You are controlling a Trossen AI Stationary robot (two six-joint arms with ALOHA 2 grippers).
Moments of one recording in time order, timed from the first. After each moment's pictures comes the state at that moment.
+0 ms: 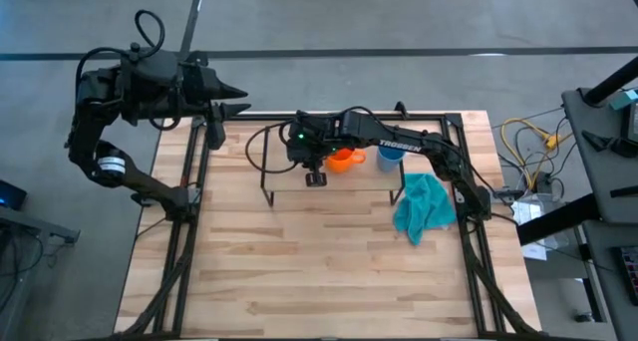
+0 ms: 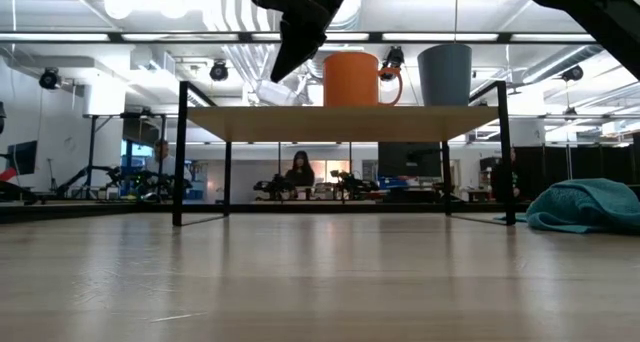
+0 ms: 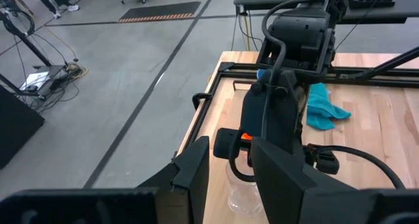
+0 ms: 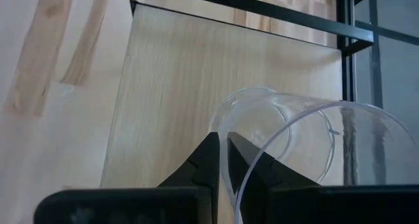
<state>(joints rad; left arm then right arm) 0.19 1.36 2.28 -1.34 -0.22 0.12 -0.15 2.19 2.31 -1.09 0.01 -0.36</state>
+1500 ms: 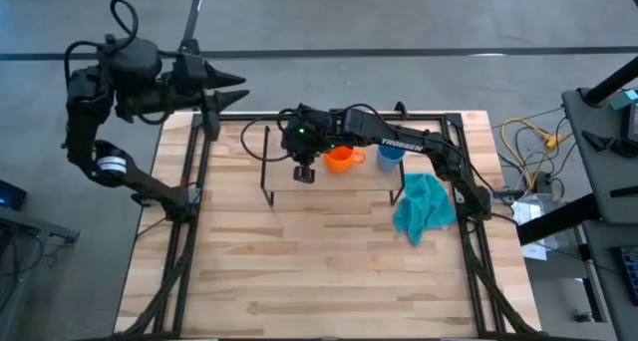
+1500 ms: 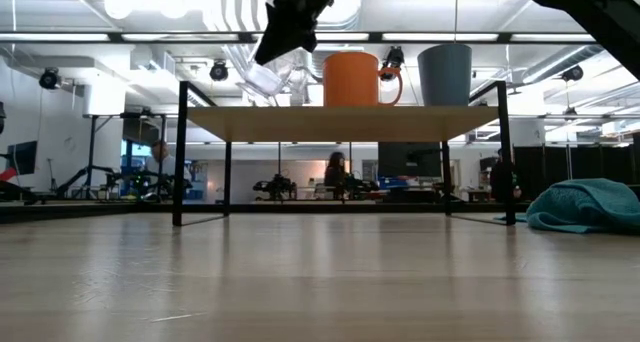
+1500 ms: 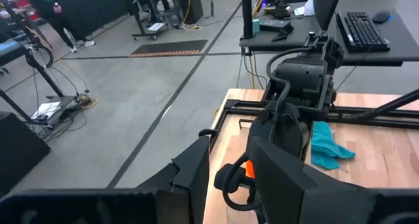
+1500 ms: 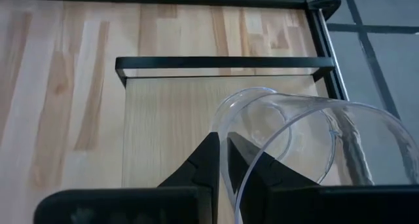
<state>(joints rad) 0.19 1.37 2.34 -1.24 -0.22 0.14 -0.15 2.19 2.35 -1.00 0.01 -0.16</state>
